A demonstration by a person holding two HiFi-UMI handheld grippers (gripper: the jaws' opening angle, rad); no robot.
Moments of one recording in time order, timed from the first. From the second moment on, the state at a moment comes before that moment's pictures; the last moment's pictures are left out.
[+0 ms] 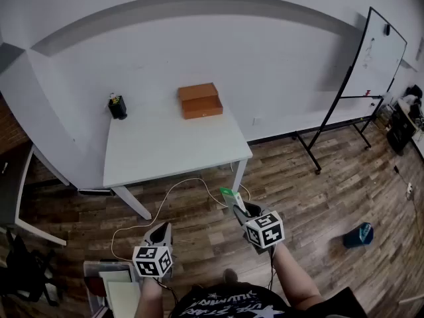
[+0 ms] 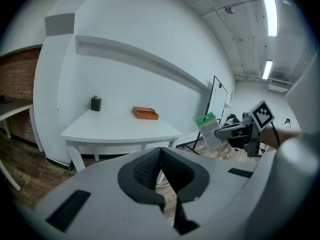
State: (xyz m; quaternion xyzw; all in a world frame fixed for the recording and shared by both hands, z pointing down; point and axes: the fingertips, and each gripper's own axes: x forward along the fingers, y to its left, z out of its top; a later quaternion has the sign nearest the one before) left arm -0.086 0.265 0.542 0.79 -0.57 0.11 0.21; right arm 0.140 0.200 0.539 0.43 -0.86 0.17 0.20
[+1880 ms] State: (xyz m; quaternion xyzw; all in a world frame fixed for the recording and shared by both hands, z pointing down) left arm -0.092 0.055 0.561 0.78 -0.59 0.10 0.21; right arm 0.149 -0.016 0.578 0.43 -0.86 0.19 0.20
